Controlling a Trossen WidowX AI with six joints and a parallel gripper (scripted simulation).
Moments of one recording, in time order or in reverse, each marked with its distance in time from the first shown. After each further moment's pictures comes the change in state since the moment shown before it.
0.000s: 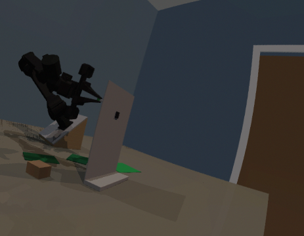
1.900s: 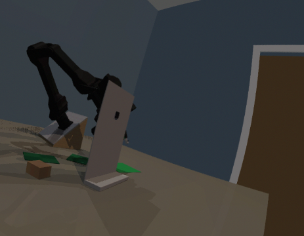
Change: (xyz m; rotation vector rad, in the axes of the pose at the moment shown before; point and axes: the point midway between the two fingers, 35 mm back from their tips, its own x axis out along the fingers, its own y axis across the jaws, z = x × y) arm 0.114 -0.084 -0.097 0.168 -0.047 -0.626
